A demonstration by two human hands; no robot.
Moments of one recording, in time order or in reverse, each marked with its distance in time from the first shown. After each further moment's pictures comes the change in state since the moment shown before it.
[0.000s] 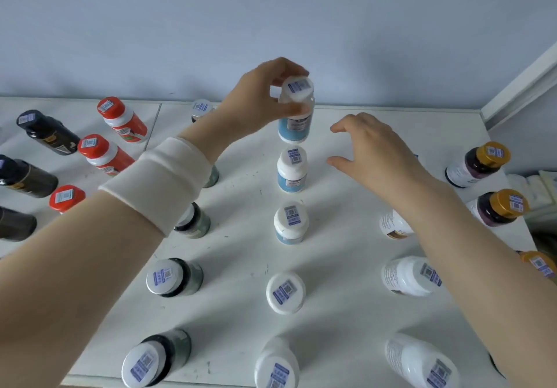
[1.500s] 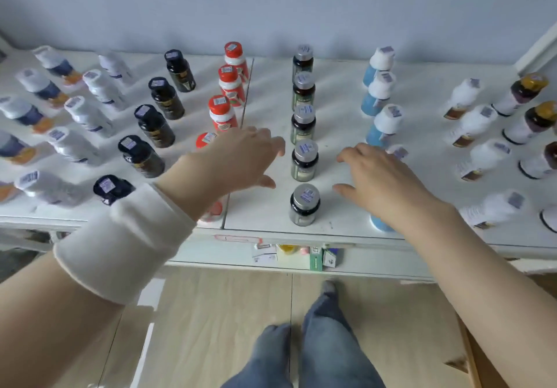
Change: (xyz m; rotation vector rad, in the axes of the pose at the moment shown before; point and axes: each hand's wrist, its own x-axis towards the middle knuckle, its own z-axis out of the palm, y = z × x) left_hand -0.314 -0.003 -0.120 1.037 -0.498 -0.002; right_hand -0.191 -0.213 0.076 -0.290 -0.167 -0.029
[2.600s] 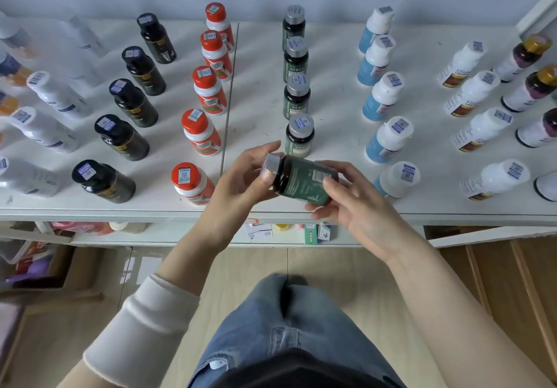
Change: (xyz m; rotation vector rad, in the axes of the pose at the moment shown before) left_hand -0.037 0.037 0.087 -1.781 0.371 -0.033; right_hand -0.031 -0.015 0.067 1.833 -0.117 0.095
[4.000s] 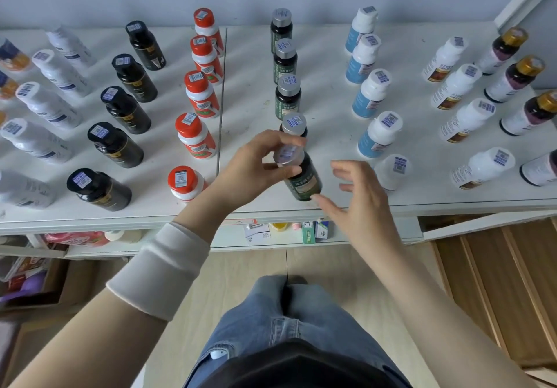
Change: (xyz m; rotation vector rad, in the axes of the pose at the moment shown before) left_hand 0.049 0.004 0.001 0.405 -0.193 0.138; right_hand -0.008 0.021 -0.002 -1.082 0.464 -0.471
